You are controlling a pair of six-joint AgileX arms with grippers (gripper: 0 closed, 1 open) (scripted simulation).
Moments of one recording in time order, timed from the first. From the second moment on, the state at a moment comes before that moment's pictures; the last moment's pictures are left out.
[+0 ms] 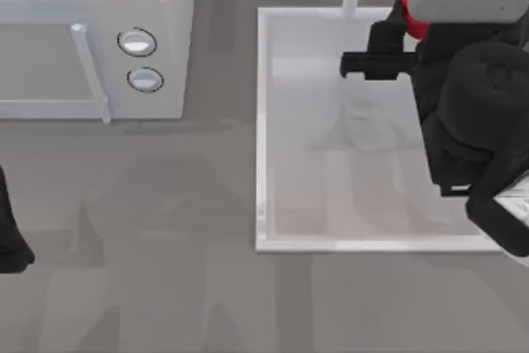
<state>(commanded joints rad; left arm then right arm) 0.00 0.00 0.00 0.00 0.00 0.00 0.65 1.60 0.71 0.88 0.68 0.02</state>
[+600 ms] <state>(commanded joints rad) 0.00 0.00 0.00 0.00 0.00 0.00 0.65 1.82 0.68 1.11 0.68 0.02</state>
